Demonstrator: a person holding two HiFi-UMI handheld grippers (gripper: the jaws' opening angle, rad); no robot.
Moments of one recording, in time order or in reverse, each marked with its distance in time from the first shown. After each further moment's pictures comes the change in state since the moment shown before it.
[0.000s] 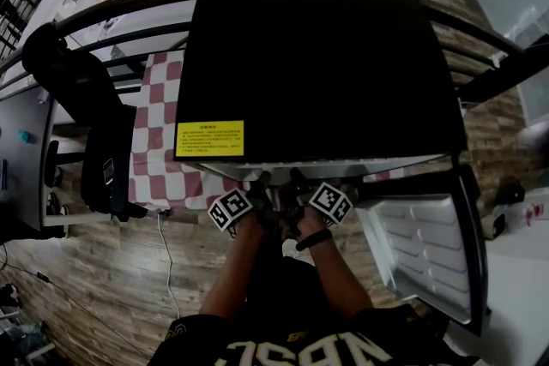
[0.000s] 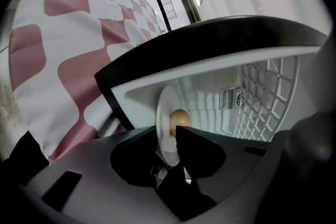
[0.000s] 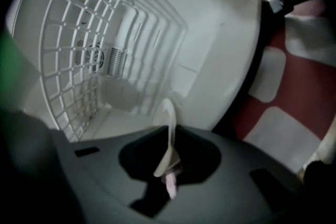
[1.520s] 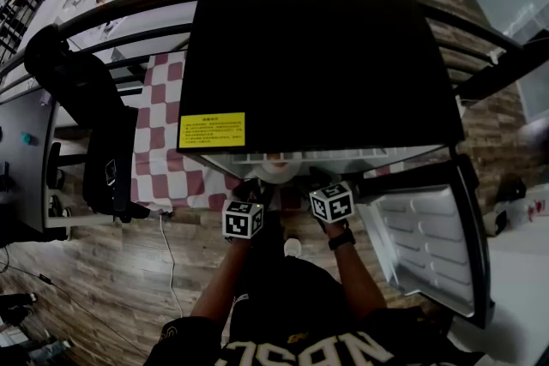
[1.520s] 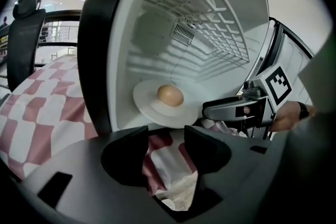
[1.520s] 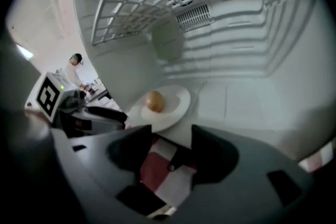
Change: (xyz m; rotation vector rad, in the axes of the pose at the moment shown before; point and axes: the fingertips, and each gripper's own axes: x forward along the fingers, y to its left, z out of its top) left arm -0.030 0.009 -0.021 1.045 0.287 0.176; right arm -0.027 -0.002 -0.002 -1.094 0.378 -0.132
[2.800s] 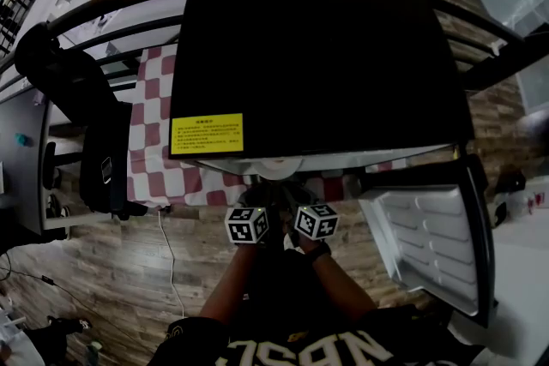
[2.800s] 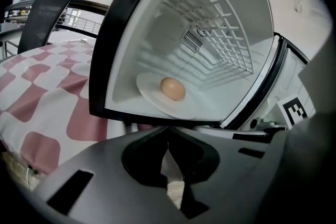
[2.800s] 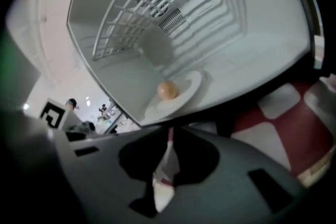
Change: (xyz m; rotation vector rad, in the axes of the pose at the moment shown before) left arm 0.014 -0.006 -0.022 -0.181 -0.127 -0.020; right arm 0.022 0.054 -0.033 0.397 -0.243 0.080
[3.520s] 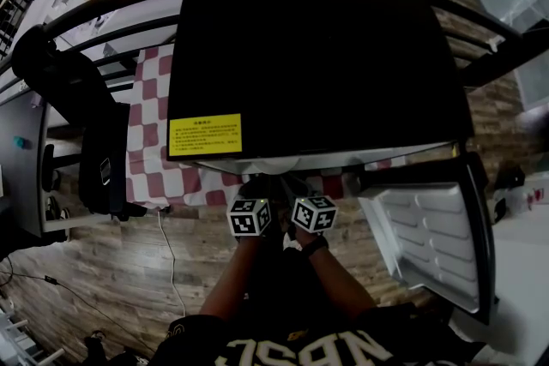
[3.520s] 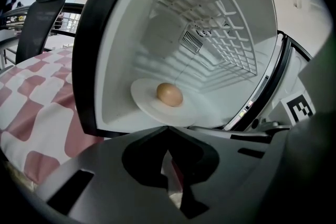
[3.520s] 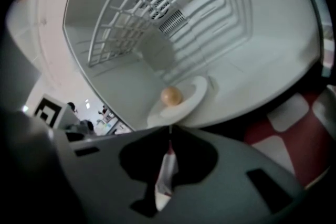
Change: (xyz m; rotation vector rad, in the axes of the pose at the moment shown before) left arm 0.010 -0.004 0.023 0.035 0.007 0.025; right arm 0.012 0.005 0.021 0.009 -0.026 -0.004
